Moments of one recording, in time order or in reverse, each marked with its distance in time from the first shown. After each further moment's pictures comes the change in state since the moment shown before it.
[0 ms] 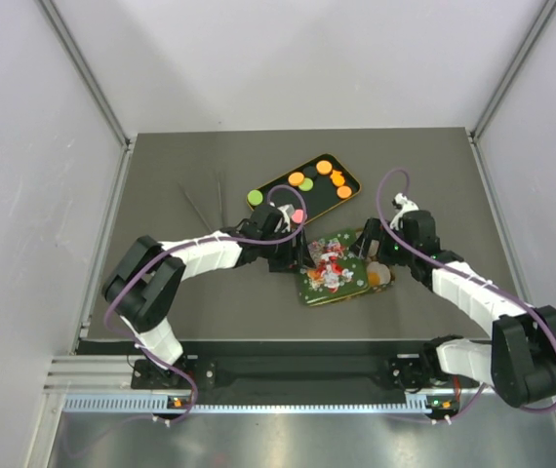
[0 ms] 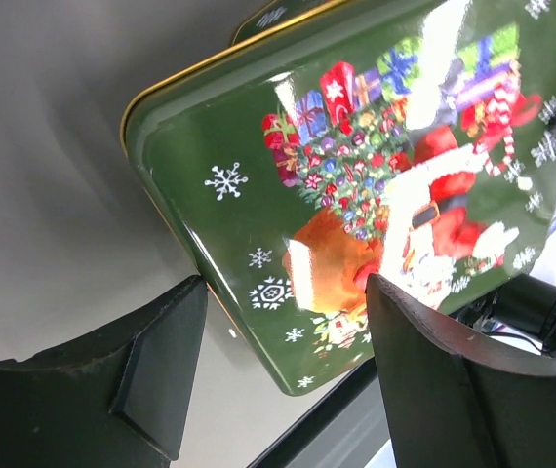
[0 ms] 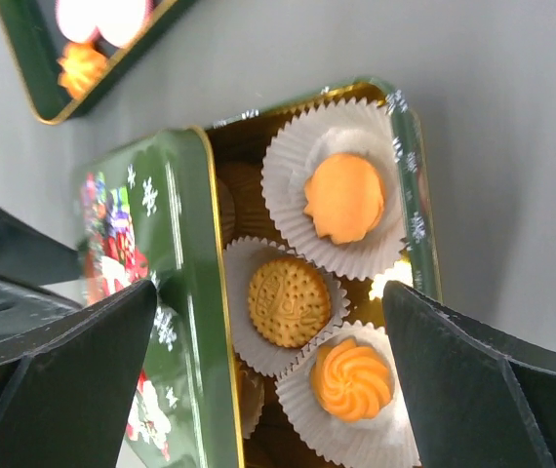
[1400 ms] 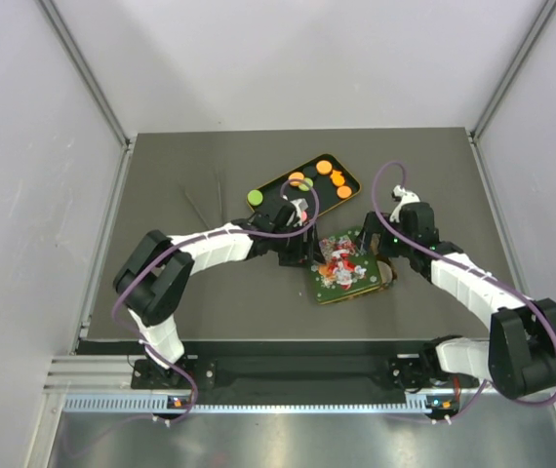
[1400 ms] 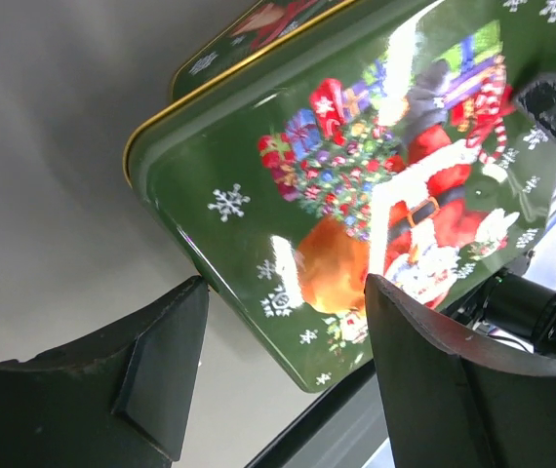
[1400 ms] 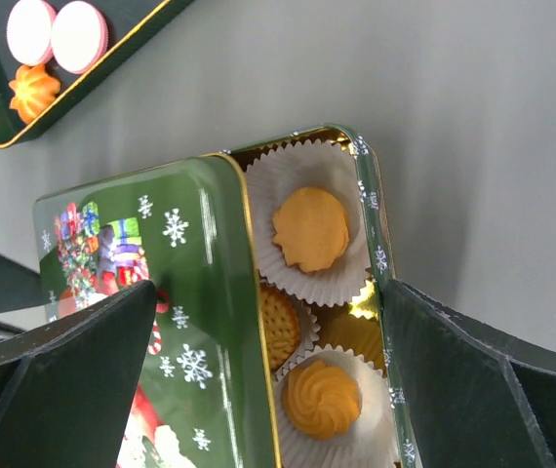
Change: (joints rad) left arm -0.039 0.065 0.132 -0.064 -0.008 0.019; right arm -0.002 0.051 0.079 -0.060 0.087 -0.093
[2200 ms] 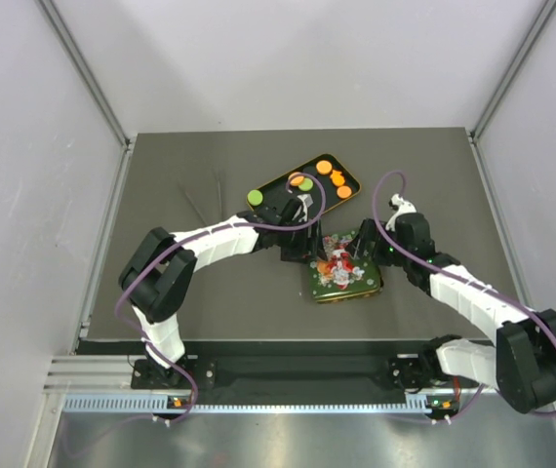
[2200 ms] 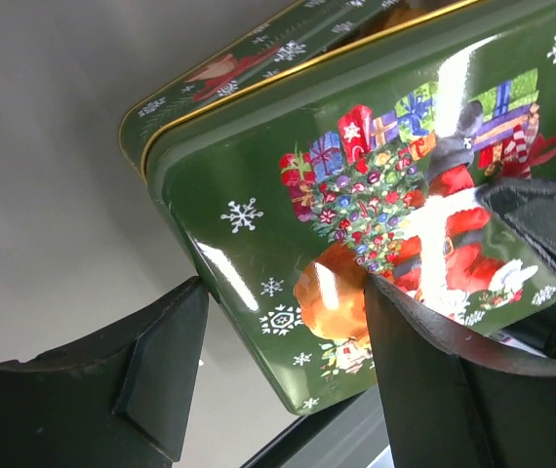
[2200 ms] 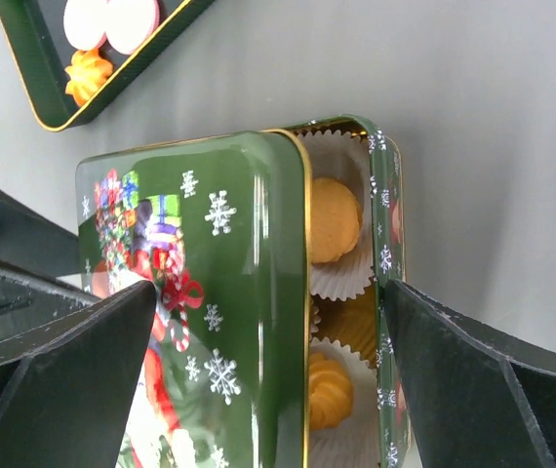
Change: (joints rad) left arm -0.018 0.042 0.115 -0.119 -0.045 0.032; right arm 0.074 -0.069 -0.087 0.067 -0.002 0.136
